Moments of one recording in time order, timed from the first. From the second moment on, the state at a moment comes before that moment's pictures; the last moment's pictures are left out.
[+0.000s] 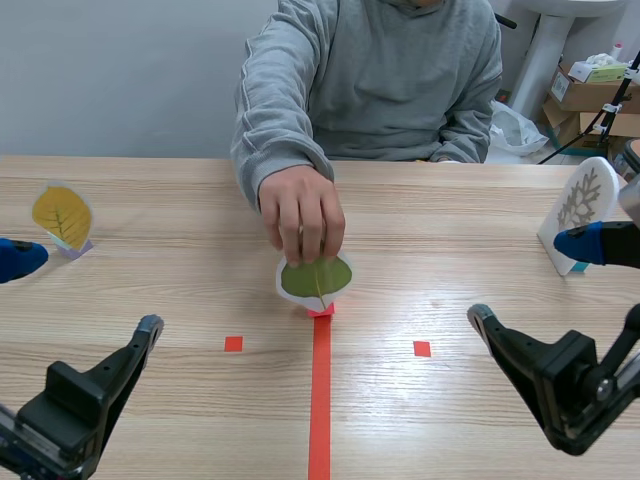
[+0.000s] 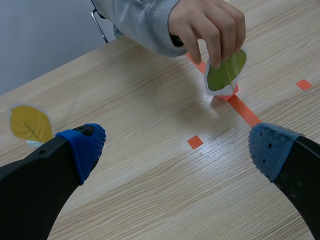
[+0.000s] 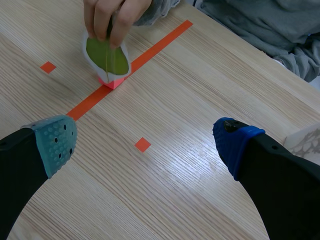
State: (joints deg) left arm 54.5 -24.7 -4.1 128.5 -1.4 -7.5 -1.8; right arm -47.9 34.8 9.2 123.2 11.7 18.3 0.0
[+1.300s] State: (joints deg) left arm 54.5 -24.7 -4.1 128.5 -1.4 -7.5 -1.7; right arm -47.7 34.8 9.2 123.1 11.8 18.3 -2.7
